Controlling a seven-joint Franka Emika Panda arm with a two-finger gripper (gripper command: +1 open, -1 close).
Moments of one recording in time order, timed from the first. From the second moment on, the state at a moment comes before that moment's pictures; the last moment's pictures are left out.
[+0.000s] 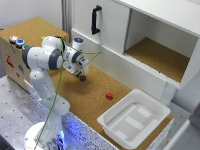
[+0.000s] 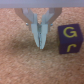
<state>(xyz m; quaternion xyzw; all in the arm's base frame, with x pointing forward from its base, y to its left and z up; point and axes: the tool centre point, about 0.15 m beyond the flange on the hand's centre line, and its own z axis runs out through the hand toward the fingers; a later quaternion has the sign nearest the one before) 0.409 0.157 0.210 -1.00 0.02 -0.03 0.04</state>
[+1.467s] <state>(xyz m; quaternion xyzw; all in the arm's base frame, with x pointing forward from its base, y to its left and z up) 0.419 0.032 0.211 -1.00 0.04 -0.02 -0.01</state>
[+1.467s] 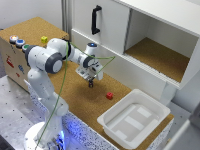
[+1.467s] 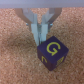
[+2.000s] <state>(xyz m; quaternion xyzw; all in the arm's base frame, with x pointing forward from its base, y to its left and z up) 0.410 0.064 0.227 -1.00 -0.04 -0.02 0.04</state>
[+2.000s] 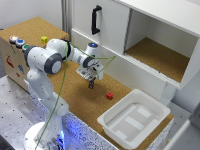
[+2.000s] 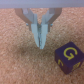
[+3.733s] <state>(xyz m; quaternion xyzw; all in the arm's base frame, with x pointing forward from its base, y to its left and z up) 0.410 -0.044 0.209 -1.00 -0.01 -0.06 0.03</state>
